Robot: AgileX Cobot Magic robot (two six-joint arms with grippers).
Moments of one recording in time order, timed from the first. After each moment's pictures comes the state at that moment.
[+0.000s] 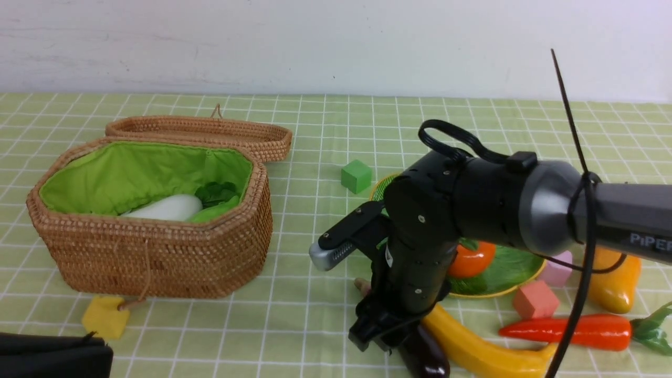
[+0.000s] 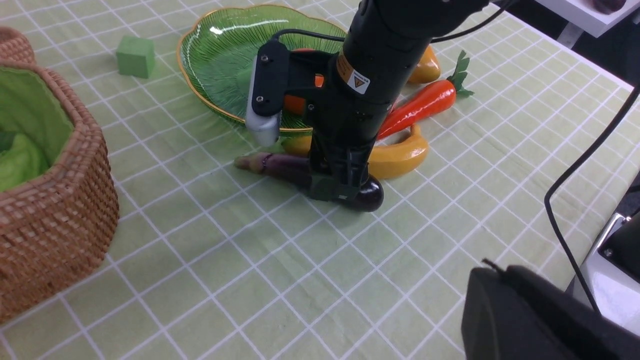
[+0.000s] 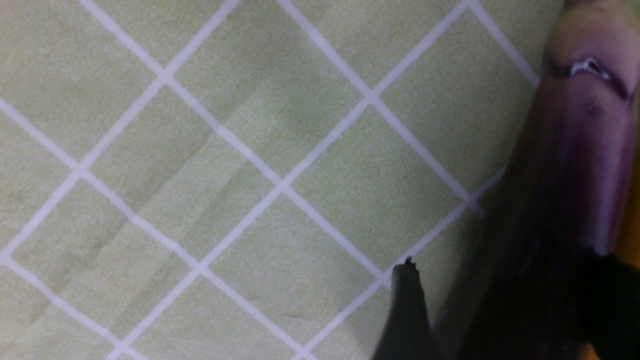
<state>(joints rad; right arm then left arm) 0.72 1.92 -1.38 -0.01 0.92 0.03 -0.98 0.50 -0.80 0.11 0.80 -0.33</state>
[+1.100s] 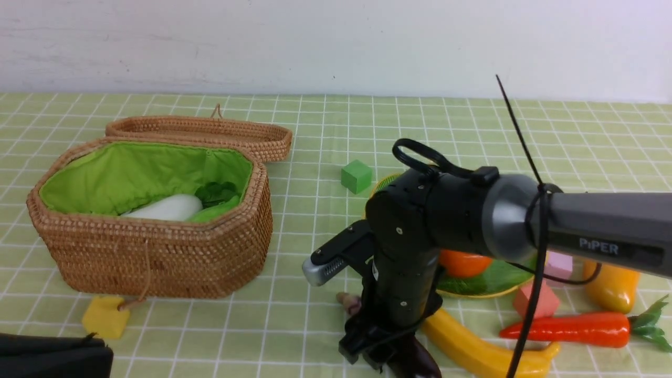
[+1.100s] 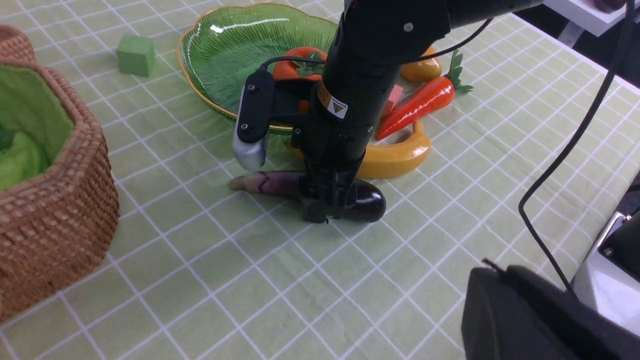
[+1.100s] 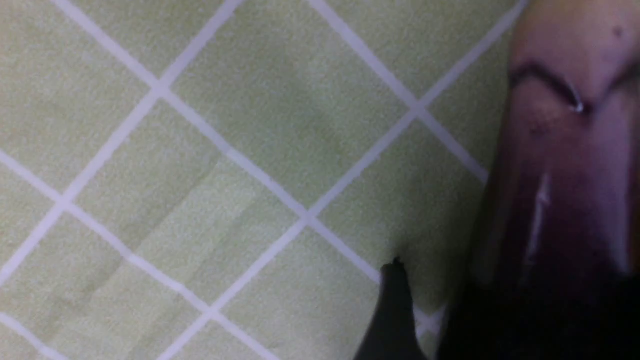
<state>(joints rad) 0.72 2.01 -1.42 0.02 0.94 0.04 -0.98 0.50 -0.80 0.11 0.80 -0.33</state>
